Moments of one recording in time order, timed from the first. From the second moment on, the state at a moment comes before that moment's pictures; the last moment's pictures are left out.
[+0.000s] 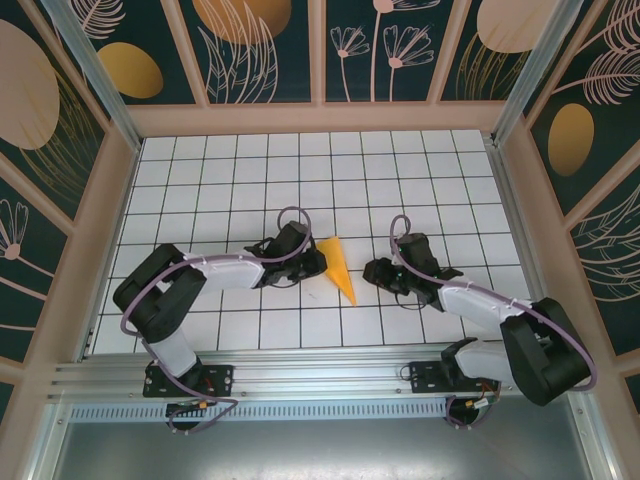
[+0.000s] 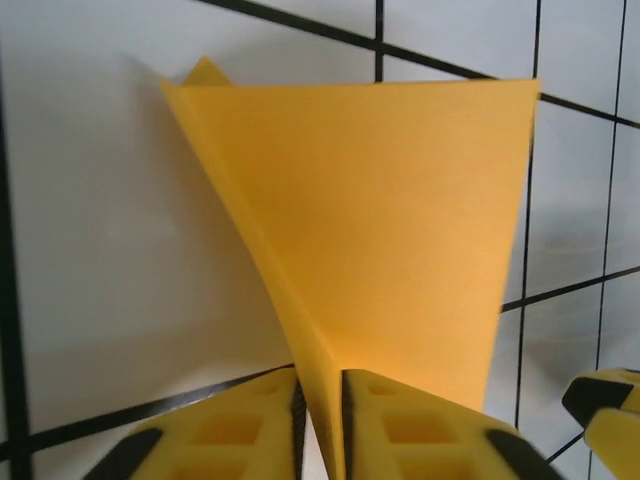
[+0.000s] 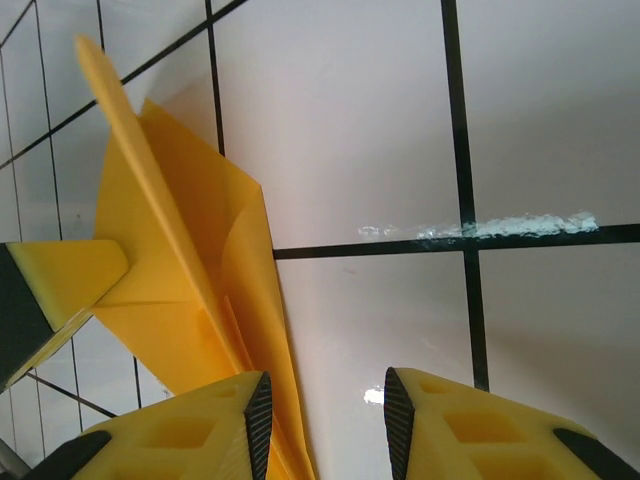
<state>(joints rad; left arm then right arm) -0.77 1.70 0.81 0.04 0.15 -0.98 0.50 1.23 0.43 -0.04 -0.32 0.78</state>
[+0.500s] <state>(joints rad) -0.77 1.60 0.63 0.15 0.17 -0.97 0.74 1.36 0.62 -0.07 -0.21 0.72</state>
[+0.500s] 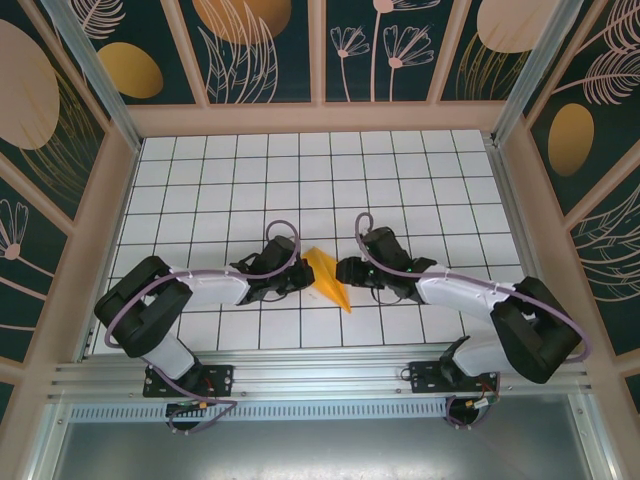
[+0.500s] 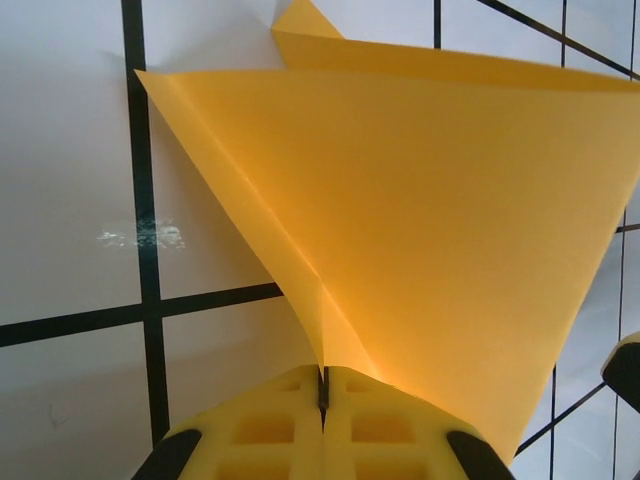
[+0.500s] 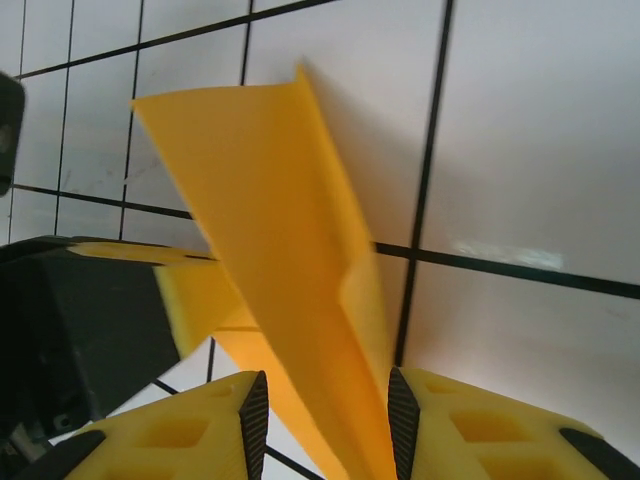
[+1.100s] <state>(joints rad) -0.77 1.59 0.62 0.16 0.17 -0.92 0.80 1.52 0.74 -0.14 -0.13 0.65</state>
